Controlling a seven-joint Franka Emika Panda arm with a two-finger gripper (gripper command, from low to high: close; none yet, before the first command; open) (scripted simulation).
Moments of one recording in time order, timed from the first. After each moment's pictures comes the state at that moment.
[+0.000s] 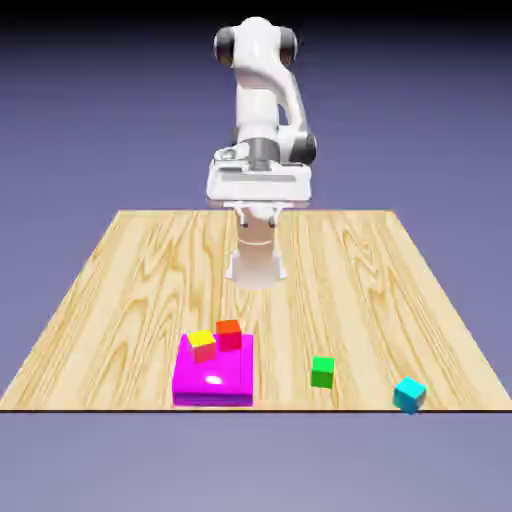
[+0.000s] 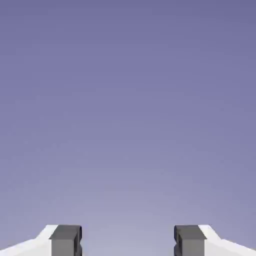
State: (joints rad) arm 0.04 -0.53 -0.01 -2.79 -0.01 3.01 0.70
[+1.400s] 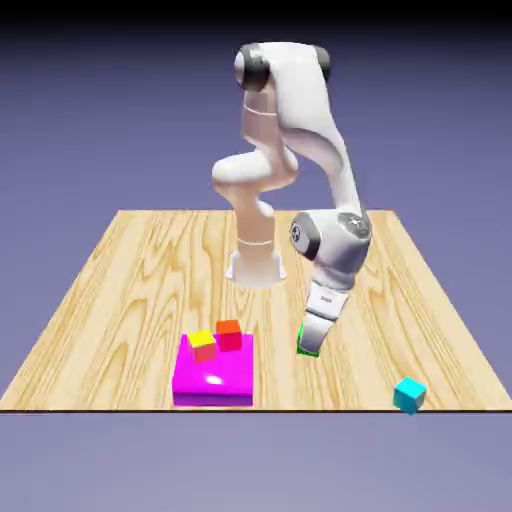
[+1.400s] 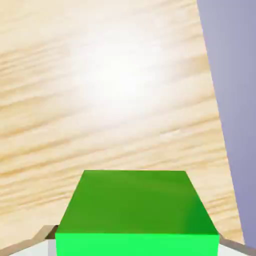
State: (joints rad) arm 0.49 0.13 -0.31 -2.41 -0.26 2.39 0.01
